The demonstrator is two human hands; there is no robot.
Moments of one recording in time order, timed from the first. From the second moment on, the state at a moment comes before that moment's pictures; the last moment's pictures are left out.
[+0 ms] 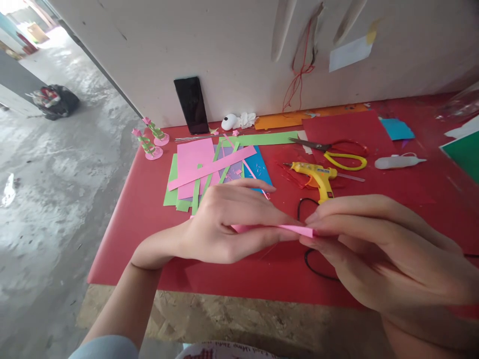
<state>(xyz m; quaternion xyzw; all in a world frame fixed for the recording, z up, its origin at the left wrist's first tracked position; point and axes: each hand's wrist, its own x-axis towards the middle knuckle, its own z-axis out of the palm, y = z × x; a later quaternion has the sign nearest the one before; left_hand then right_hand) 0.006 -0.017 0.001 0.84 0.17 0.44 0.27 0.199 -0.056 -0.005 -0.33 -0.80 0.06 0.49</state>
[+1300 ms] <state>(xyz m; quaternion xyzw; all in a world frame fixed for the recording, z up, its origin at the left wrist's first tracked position) 0.017 -0.011 -0.014 0.82 0.16 0.47 0.30 0.187 -0.049 -0.006 -0.37 -0.72 0.29 0.51</state>
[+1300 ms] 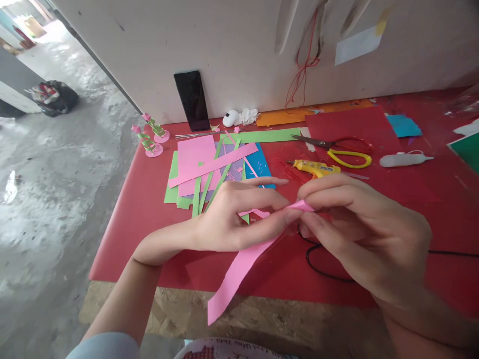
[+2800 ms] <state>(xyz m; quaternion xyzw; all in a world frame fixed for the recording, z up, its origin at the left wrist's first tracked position) 0.019 0.025 -0.032 0.83 0.14 0.38 0.39 0.191 -0.021 -0.026 -0.31 -0.60 0.56 0.48</state>
